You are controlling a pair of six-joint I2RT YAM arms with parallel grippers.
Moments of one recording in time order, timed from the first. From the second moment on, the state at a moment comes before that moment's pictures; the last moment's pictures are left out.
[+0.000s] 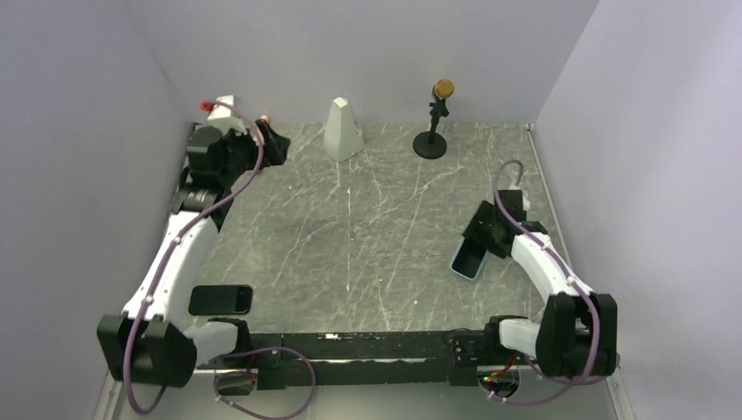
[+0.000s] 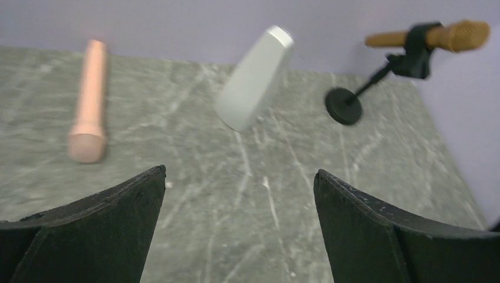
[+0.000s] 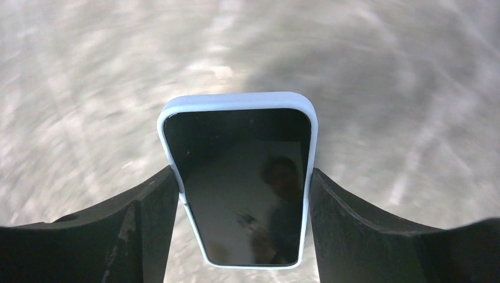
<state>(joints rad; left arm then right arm) -0.10 1.12 1.06 -0.10 0.13 -0.31 -0.06 1.24 0.67 -0.50 0.08 0.59</state>
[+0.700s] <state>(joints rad) -0.34 1.56 1.10 -0.02 0.70 -0.57 0.50 1.33 0.92 -0.32 0.07 0.86</state>
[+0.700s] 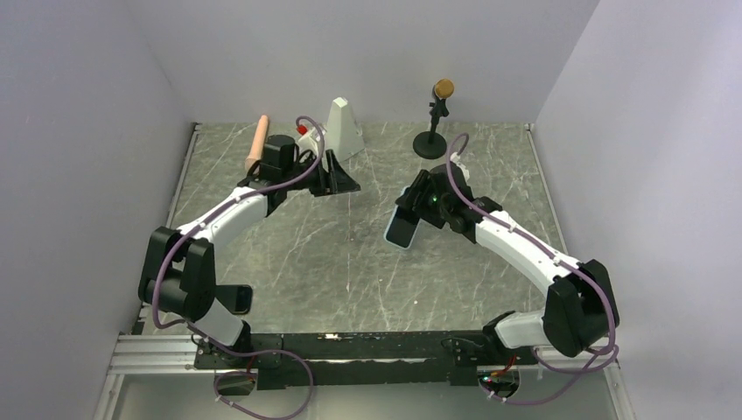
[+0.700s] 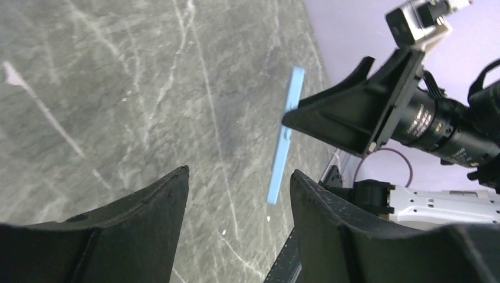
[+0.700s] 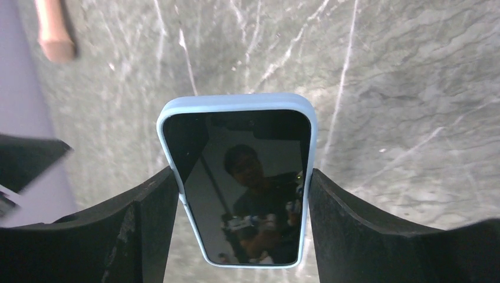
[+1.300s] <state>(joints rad) -0.52 1.56 1.12 -0.05 0.65 -0.51 0.50 1.40 1.06 -0.37 0.07 1.16</state>
